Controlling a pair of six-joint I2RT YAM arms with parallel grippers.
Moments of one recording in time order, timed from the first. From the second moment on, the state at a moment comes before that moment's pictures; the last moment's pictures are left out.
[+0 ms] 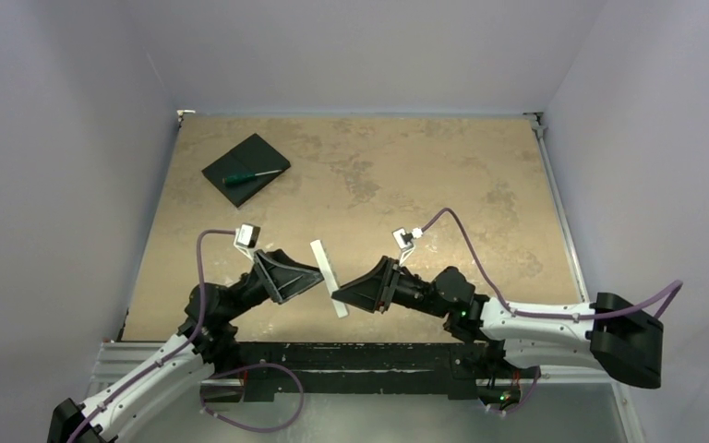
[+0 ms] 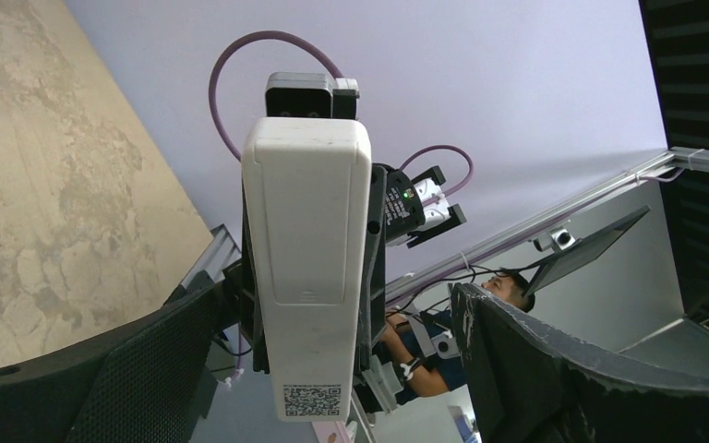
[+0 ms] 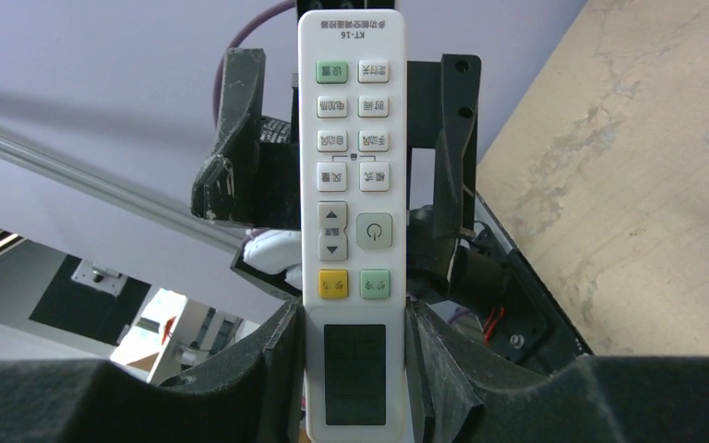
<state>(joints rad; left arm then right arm) -0.70 0.36 0.11 0.60 0.37 -1.34 1.16 1.03 0.33 0.87 -0.11 1.13</state>
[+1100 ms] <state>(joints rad) -0.70 0.44 0.08 0.67 0.39 -1.35 1.17 1.05 0.37 0.80 -0.10 1.13</state>
